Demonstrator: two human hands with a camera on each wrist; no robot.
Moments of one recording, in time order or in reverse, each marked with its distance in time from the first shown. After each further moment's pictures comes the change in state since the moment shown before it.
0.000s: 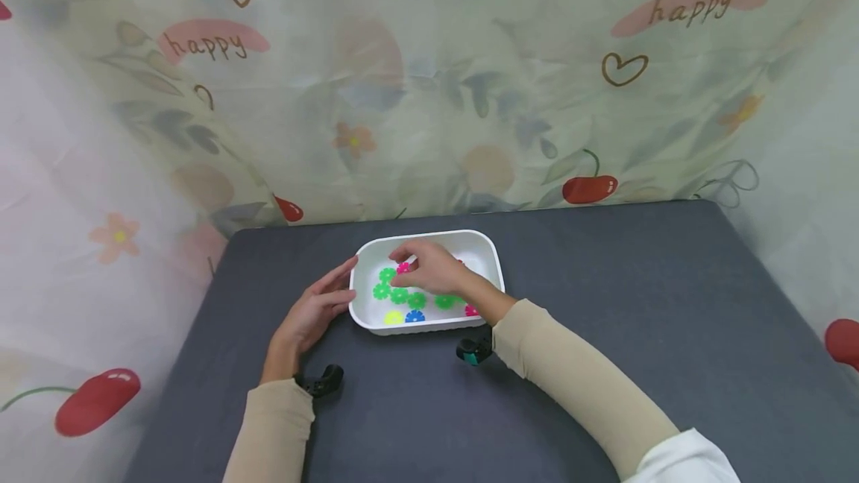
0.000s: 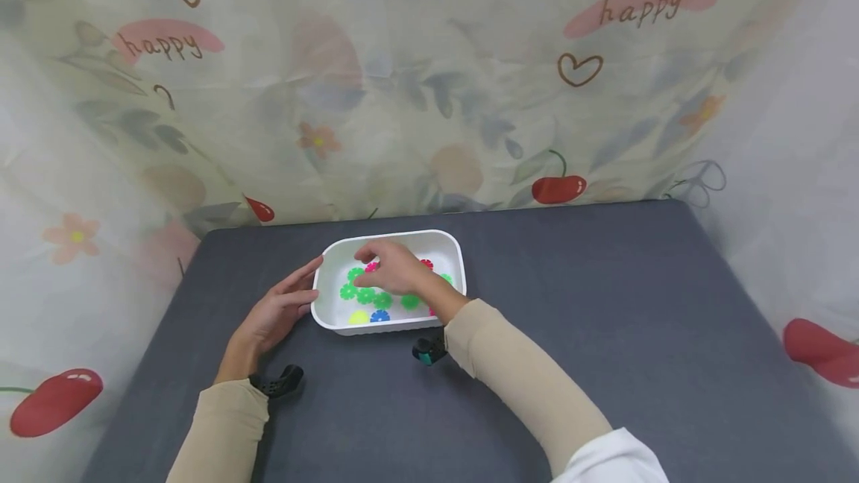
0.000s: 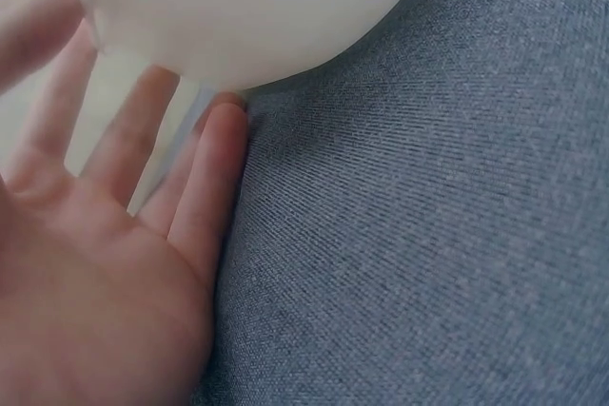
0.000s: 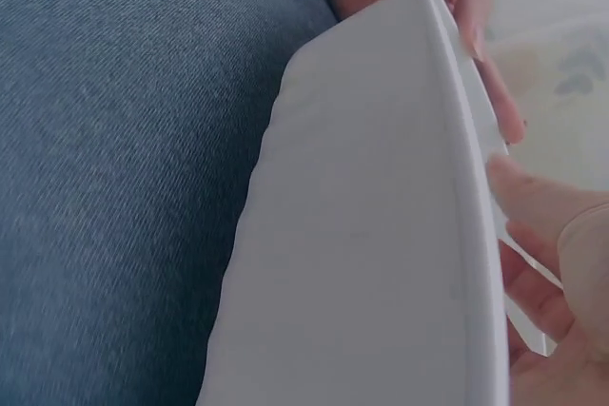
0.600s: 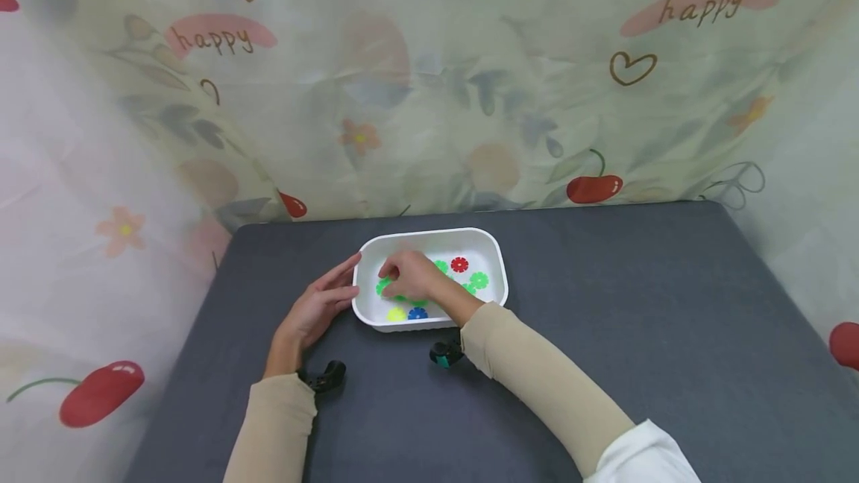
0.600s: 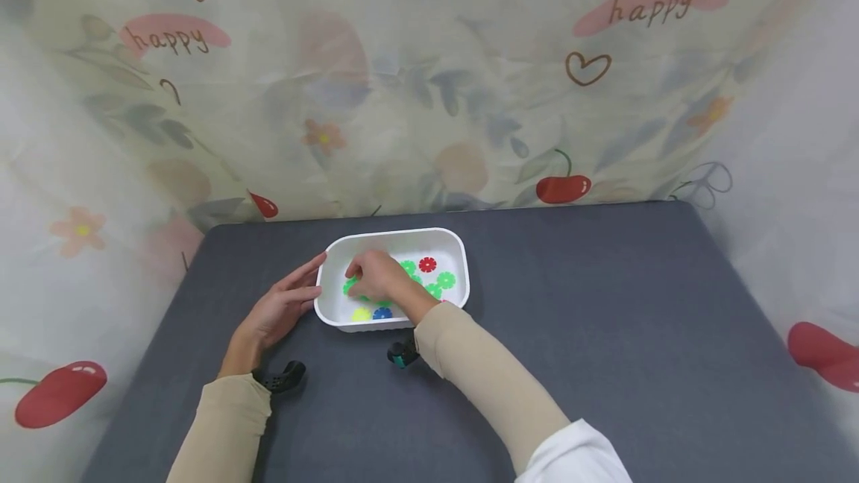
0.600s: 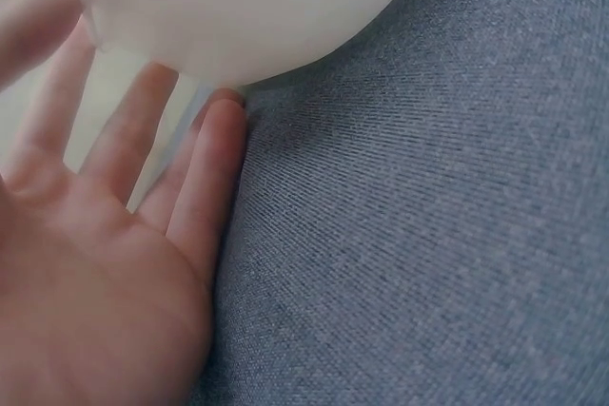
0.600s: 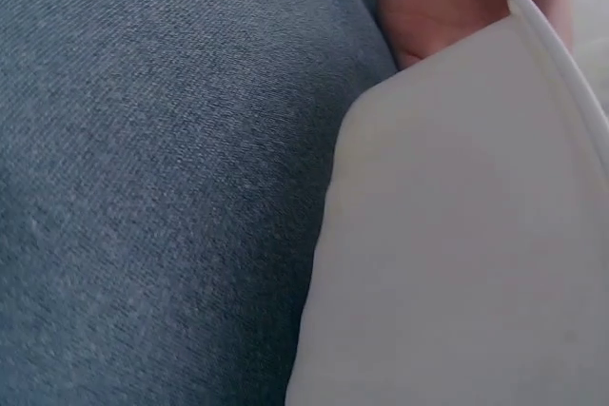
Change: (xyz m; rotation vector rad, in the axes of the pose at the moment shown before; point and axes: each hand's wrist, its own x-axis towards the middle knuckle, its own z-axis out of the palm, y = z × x) left_hand 0.001 -0.003 -0.002 -0.011 -0.008 0.009; right_hand 0.024 -0.010 0.039 -0.194 -0.031 0.057
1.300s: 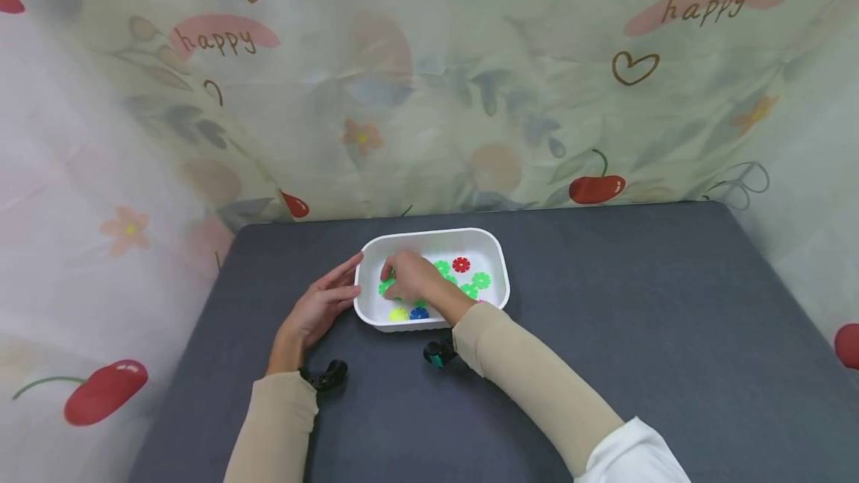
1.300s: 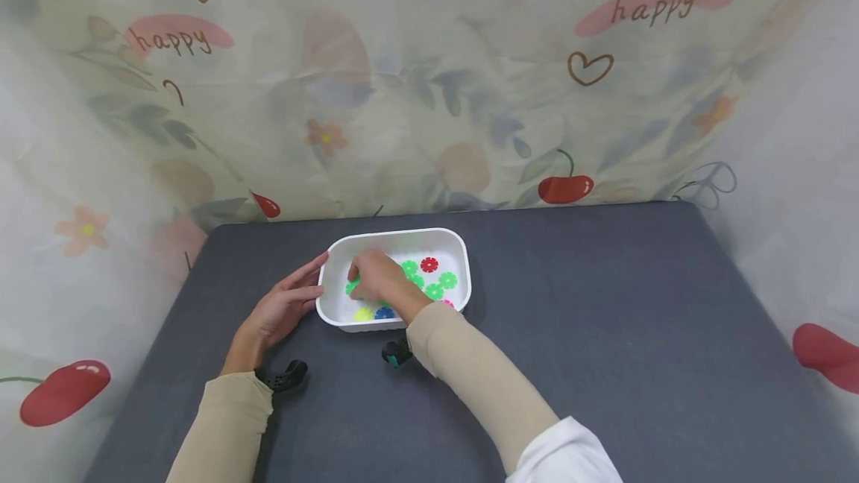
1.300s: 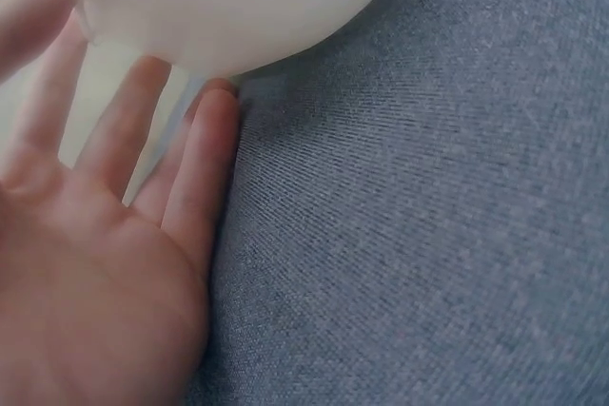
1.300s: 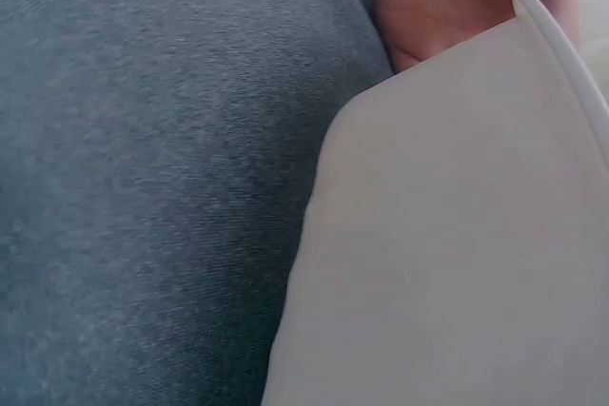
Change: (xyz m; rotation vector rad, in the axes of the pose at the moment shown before) left_hand 0.002 0.000 0.000 -0.020 -0.007 -0.002; right_hand 0.008 -0.005 0.007 -0.157 -0.012 0.100
